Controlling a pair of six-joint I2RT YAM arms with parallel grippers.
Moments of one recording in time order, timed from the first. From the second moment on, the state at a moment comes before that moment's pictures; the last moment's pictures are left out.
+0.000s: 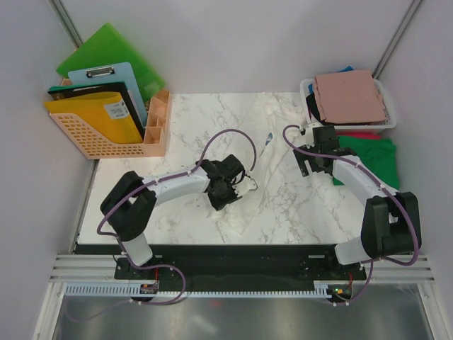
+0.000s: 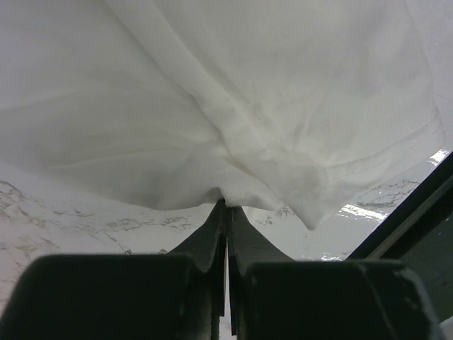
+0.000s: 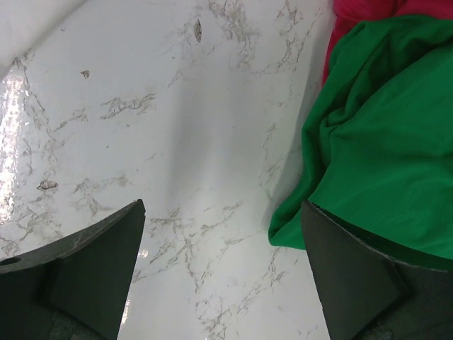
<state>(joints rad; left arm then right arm) -0.85 1.73 1.14 -0.73 0.11 0.34 0.15 1.45 0.96 -0.43 0.17 -0.24</state>
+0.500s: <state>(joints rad) -0.96 1.78 1.27 -0.72 0.15 0.35 0.15 1.48 0.96 -0.43 0.16 -0.24</state>
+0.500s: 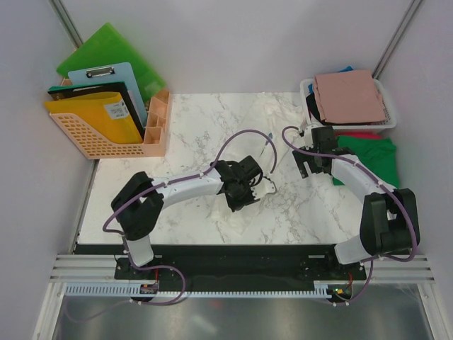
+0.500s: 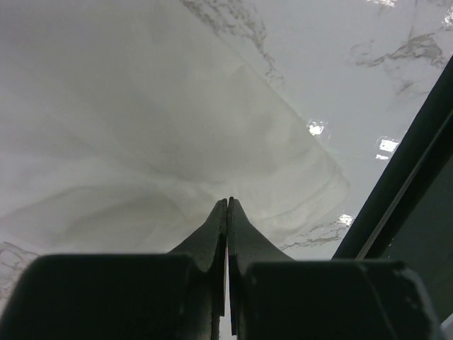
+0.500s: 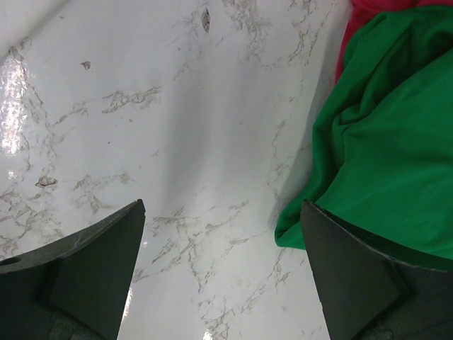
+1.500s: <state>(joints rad) -0.44 1.16 1.08 -0.50 -0.10 0.42 0.46 1.46 0.98 -0.47 -0.09 -0.30</state>
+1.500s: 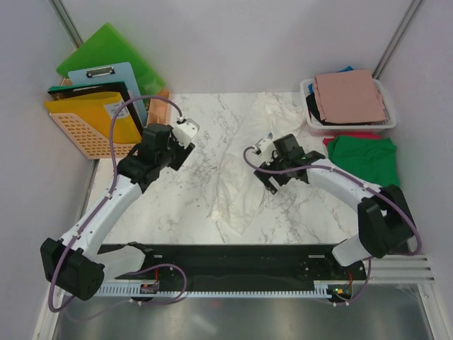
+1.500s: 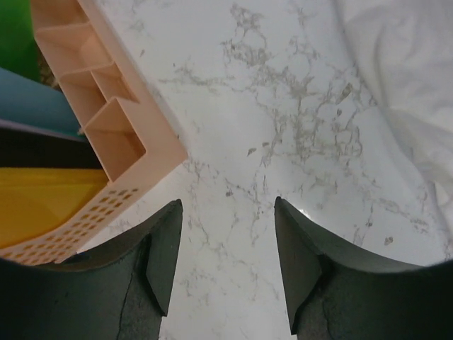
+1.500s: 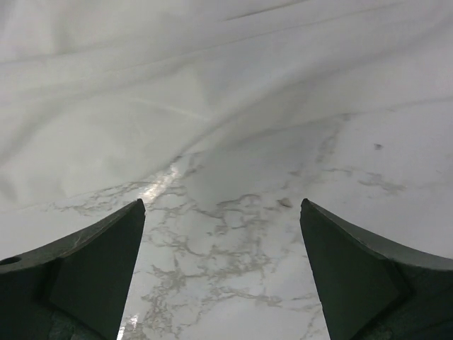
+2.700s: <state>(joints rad) -0.24 1.03 0.83 -0.48 -0.09 0.41 0.85 1.96 1.33 -0.50 -0.32 -0.39</state>
